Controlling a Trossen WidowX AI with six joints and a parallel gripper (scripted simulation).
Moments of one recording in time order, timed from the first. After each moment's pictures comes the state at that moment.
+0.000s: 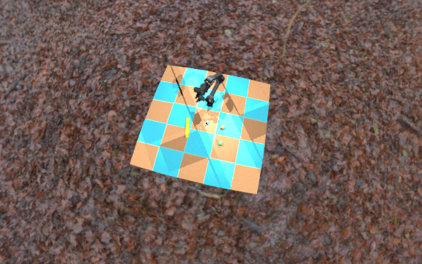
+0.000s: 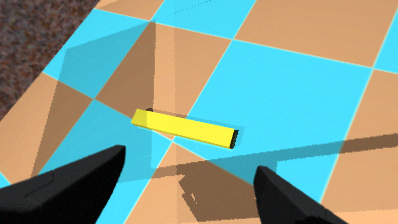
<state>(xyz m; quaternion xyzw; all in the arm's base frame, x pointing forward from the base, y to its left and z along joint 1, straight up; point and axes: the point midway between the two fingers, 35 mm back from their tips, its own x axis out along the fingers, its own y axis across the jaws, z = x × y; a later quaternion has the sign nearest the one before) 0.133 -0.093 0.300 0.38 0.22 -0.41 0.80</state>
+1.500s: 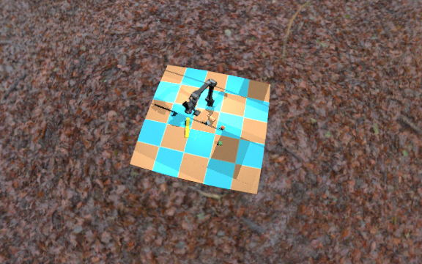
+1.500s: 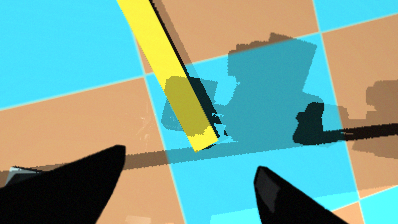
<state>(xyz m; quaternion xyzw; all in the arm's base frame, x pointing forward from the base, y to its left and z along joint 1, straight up) 0.249 -0.139 0.224 0.07 0.57 -0.21 0.79</state>
